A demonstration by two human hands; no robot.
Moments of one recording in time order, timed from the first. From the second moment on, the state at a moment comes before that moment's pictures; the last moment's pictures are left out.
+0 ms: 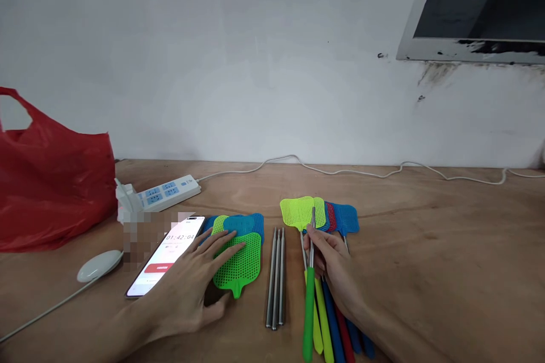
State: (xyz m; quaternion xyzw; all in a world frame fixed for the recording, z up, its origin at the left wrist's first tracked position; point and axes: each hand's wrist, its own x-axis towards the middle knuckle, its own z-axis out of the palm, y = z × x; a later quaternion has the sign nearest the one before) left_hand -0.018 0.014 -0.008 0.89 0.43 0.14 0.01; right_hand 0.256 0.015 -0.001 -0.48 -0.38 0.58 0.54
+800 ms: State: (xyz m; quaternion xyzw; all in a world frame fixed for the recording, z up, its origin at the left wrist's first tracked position) left_hand -0.011 0.012 -0.002 0.81 0.48 0.31 0.09; right_hand 0.261 0.005 -0.007 -0.38 -0.55 0.69 0.30
